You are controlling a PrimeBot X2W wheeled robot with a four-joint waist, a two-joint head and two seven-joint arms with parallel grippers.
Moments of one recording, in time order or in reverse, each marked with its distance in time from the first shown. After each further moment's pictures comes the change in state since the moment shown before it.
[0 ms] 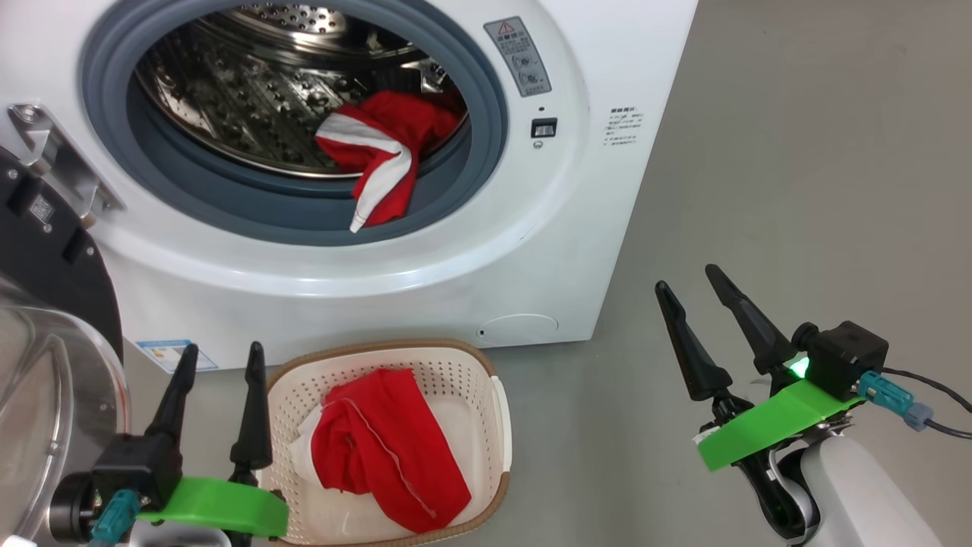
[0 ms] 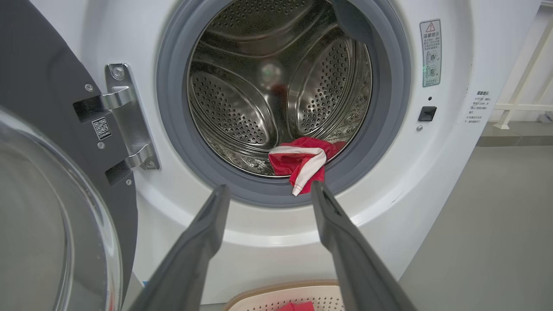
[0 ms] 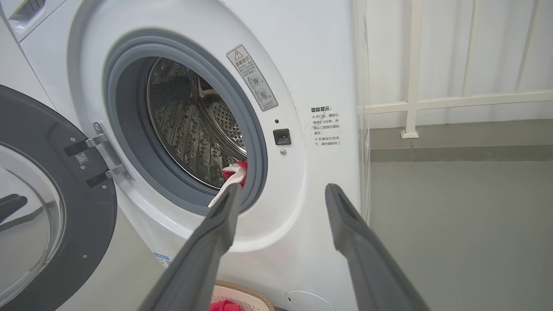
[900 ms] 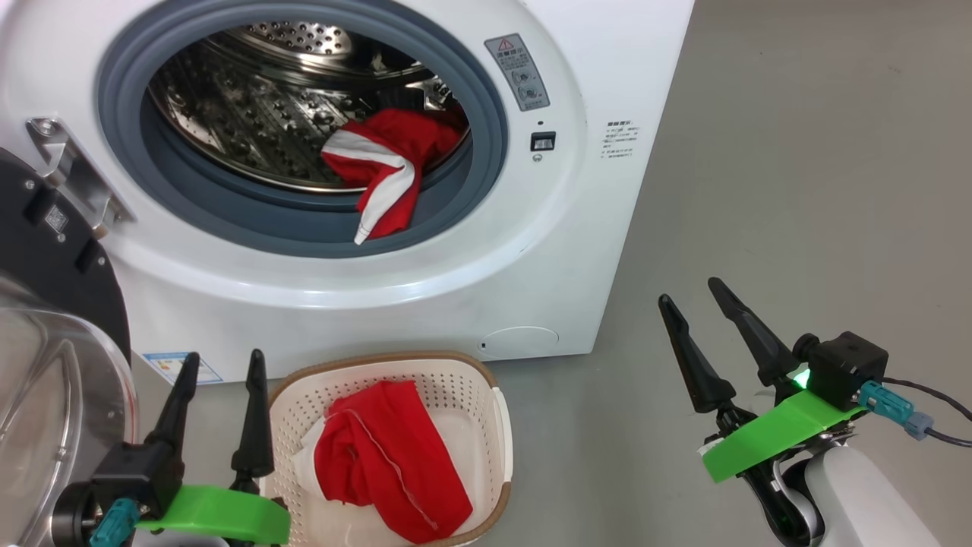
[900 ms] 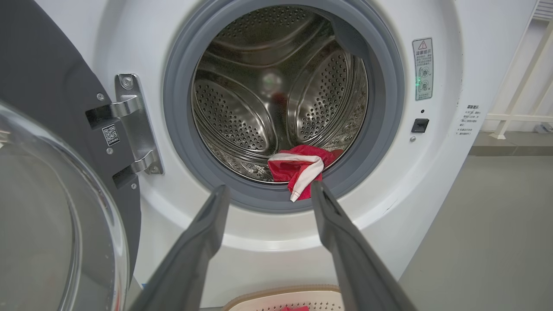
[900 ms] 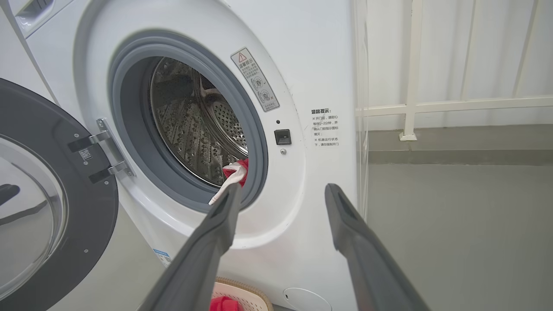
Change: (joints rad) left arm 0.023 0.002 -0.004 -0.022 -0.020 0.012 0.000; right arm 0.021 -0.017 0.008 0.003 0.001 0.000 0.000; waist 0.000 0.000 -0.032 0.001
